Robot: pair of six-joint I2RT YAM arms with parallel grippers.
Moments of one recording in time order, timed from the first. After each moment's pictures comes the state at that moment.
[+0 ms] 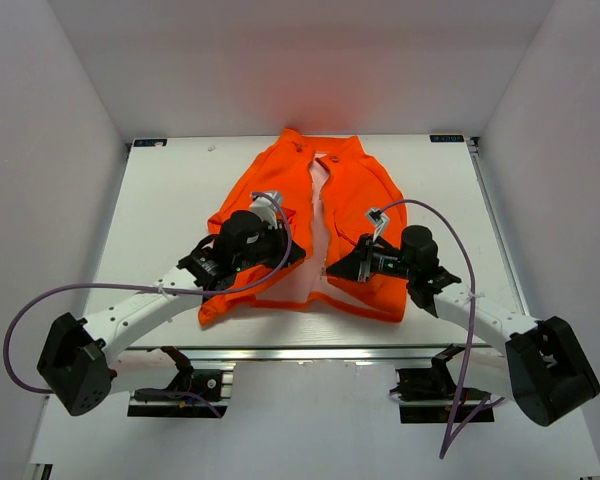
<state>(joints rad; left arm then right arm) -0.75 1.18 0.84 -0.10 0.12 -0.63 0.50 1.14 0.46 0.42 -0.73 0.64</state>
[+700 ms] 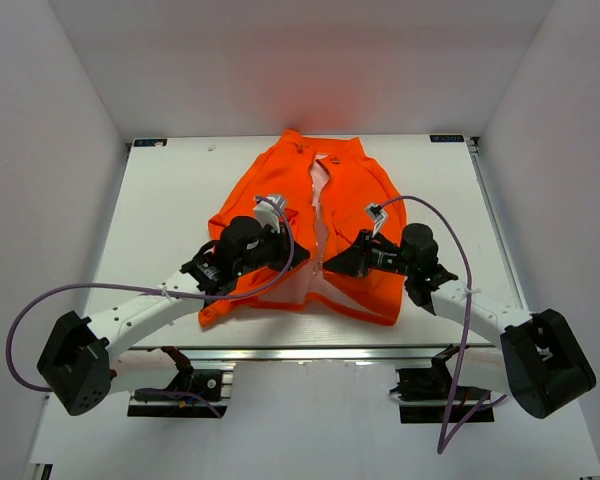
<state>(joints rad) -0.76 1.18 0.77 0.04 0.14 -0.59 0.50 1.19 0.47 0.56 -0.77 0.73</state>
